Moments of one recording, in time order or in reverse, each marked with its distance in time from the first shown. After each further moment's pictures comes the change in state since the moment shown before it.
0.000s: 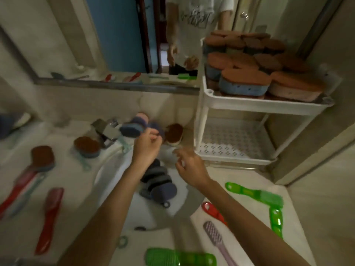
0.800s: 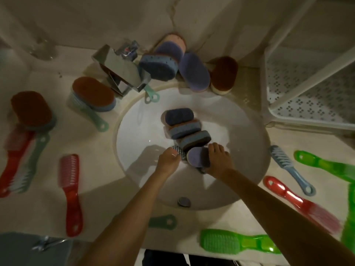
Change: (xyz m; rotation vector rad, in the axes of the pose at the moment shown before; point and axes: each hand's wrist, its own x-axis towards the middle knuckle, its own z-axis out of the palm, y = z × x) left_hand 0.025 -0.238 0.046 0.115 -0.503 -0.558; right_hand -0.009 0.077 0.192 -0.411 -0.681 0.519
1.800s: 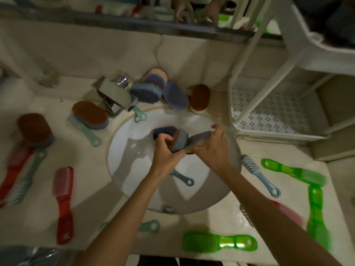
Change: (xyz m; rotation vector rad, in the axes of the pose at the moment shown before) left_hand -0.072 0.075 -0.015 -0.341 0.166 0.481; right_hand -0.062 -0.016 -0.113 0.664 0.544 0.049
